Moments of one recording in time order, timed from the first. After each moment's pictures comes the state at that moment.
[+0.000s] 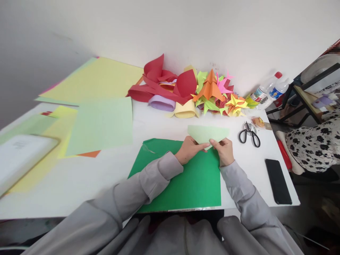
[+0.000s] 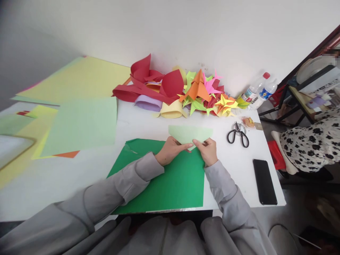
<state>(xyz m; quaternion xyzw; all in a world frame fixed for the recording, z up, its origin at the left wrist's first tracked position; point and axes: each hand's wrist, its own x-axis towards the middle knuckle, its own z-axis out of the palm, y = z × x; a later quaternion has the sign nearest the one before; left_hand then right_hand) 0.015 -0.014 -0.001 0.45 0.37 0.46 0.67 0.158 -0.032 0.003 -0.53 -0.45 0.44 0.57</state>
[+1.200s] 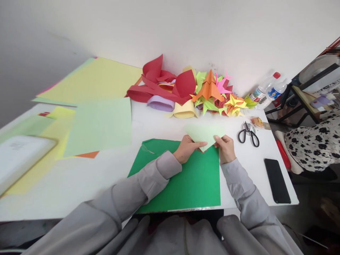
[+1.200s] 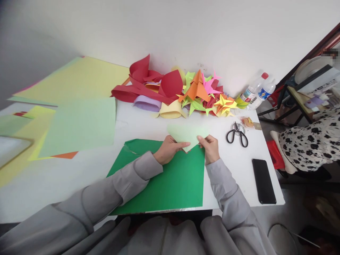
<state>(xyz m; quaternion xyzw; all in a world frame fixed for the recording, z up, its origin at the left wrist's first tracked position) 0.011 -0.010 -0.003 0.38 0.36 0.45 0.72 0.172 -0.025 -0.005 -0.54 -0.39 0.48 0.57</state>
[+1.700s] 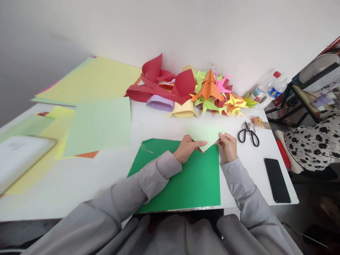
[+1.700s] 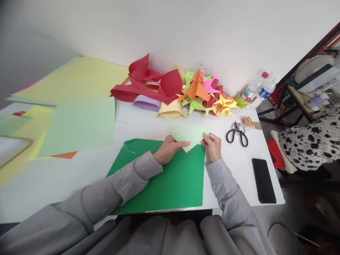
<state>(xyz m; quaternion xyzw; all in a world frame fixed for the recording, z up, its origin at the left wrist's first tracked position) 0.011 -0.010 0.000 0.38 0.36 0.44 0.73 0.174 -0.022 0.002 -0.55 -0.37 0.45 0.60</state>
